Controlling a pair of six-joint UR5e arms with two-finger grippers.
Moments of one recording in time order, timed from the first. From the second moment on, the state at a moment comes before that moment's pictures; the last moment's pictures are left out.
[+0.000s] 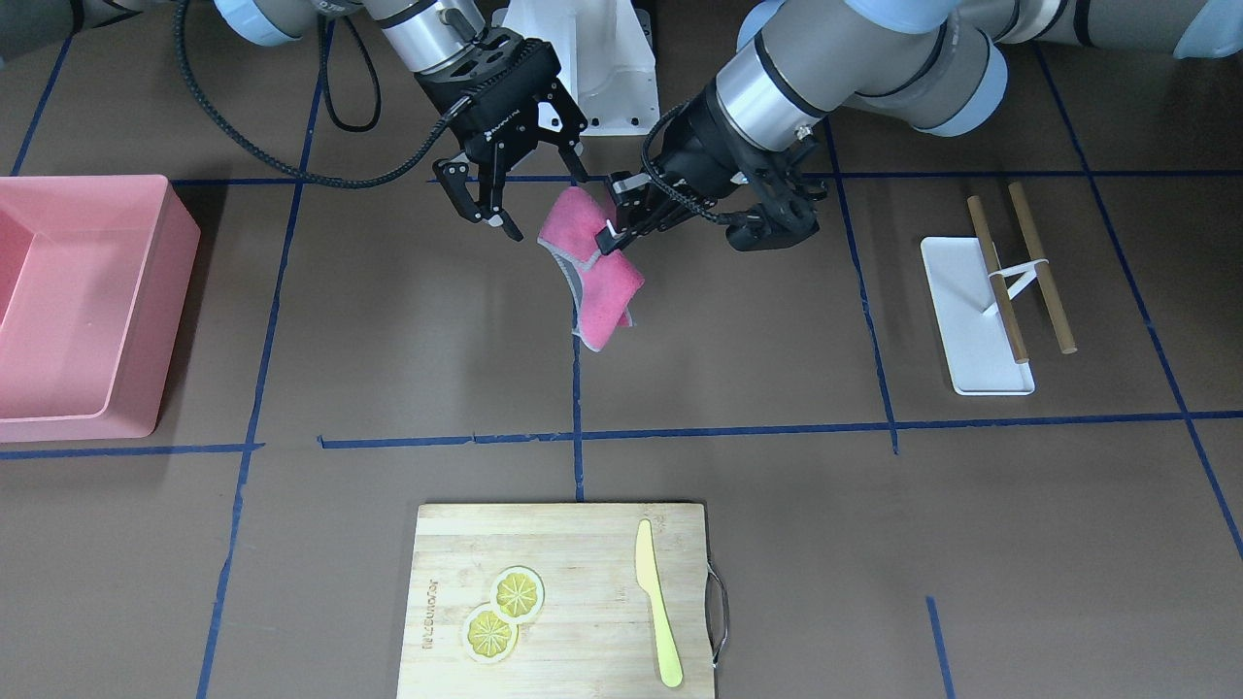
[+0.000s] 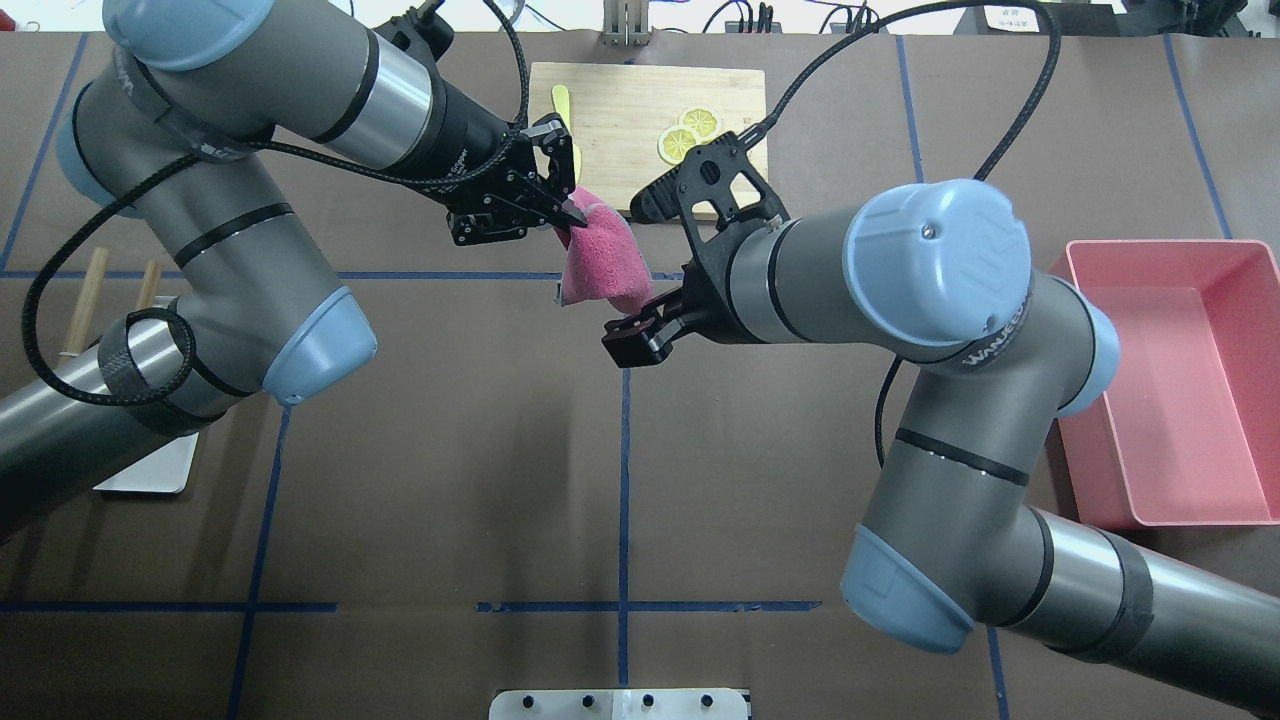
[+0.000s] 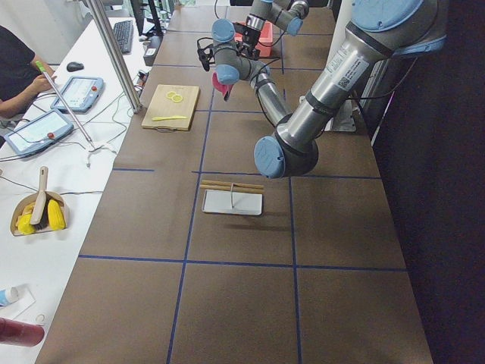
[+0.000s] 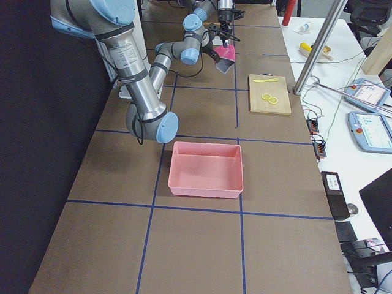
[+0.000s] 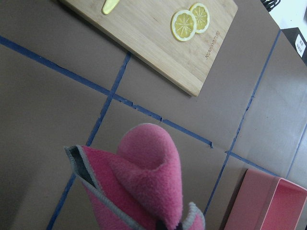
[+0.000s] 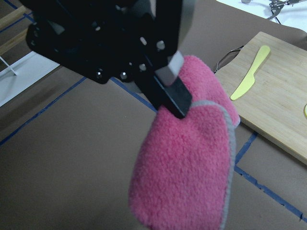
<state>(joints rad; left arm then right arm) -0.78 -2.29 -1.71 -2.08 -2.25 -1.82 0.51 -0.99 1.96 -1.28 1.70 0.61</state>
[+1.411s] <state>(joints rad) -0.75 -2.30 -1.71 -2.08 -2.25 -1.83 0.48 -1.01 2.00 -1.28 1.66 0.62</state>
